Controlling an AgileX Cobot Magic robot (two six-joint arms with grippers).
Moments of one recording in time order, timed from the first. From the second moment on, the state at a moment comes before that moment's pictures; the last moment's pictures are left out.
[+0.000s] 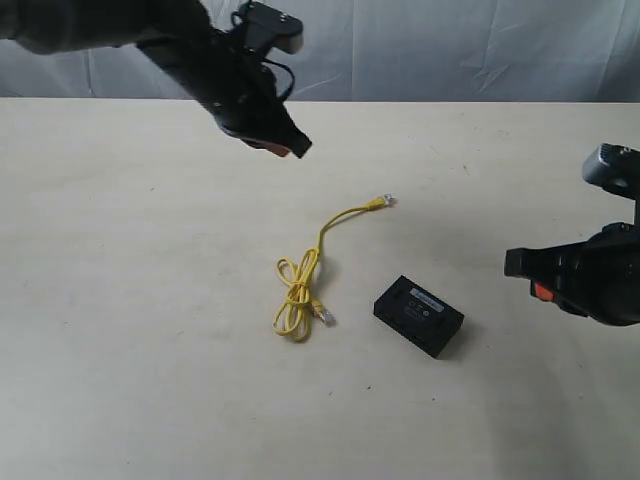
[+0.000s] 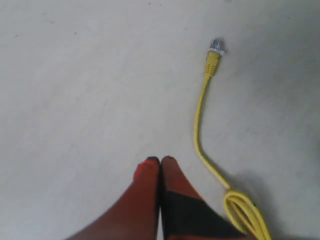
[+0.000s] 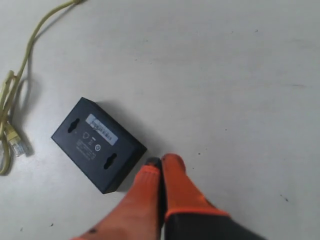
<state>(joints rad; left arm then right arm) -0.48 2.05 -1.65 -0.34 0.76 0.55 0.22 1.18 -0.46 0.46 0.33 -0.12</state>
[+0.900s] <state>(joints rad) -0.62 2.47 -2.08 -0.23 0.88 0.72 0.22 1.20 -0.46 0.46 0.31 -0.12</state>
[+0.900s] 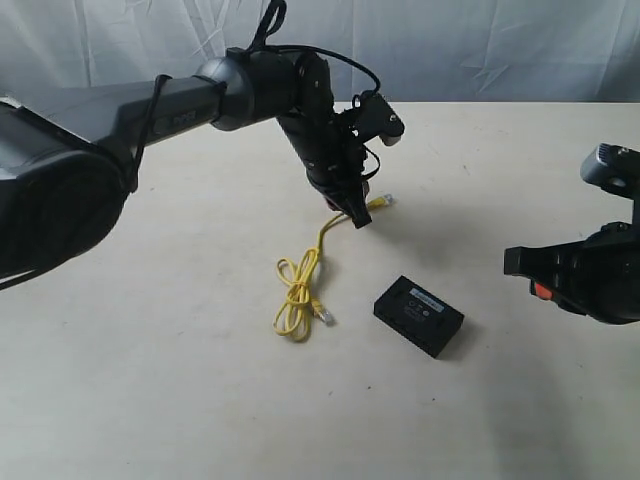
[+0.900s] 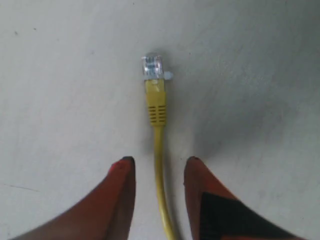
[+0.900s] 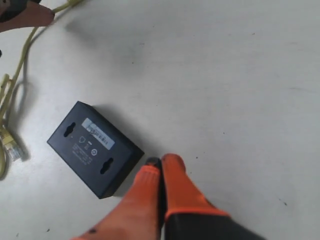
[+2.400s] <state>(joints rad) -0.55 1.78 -1.04 -0.16 0.84 0.61 0.52 1.59 -0.49 0.42 0.12 -0.21</state>
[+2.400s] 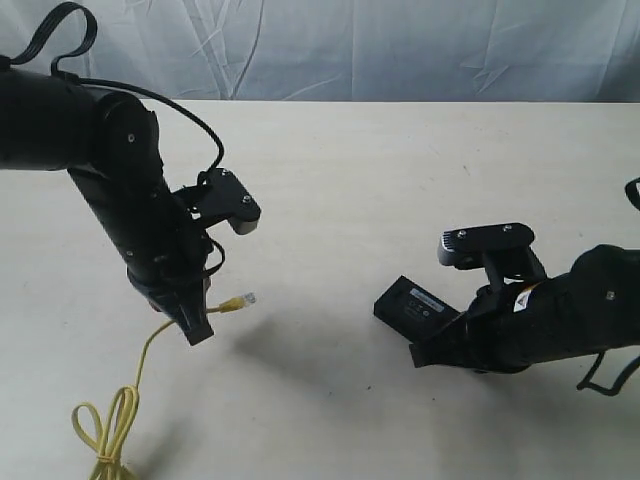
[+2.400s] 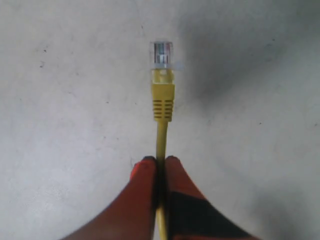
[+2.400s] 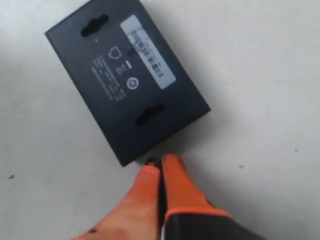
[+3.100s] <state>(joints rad) -0.55 1.78 -1.03 -0.24 0.80 0.64 0.53 1.63 -0.63 0.41 0.32 -0.21</state>
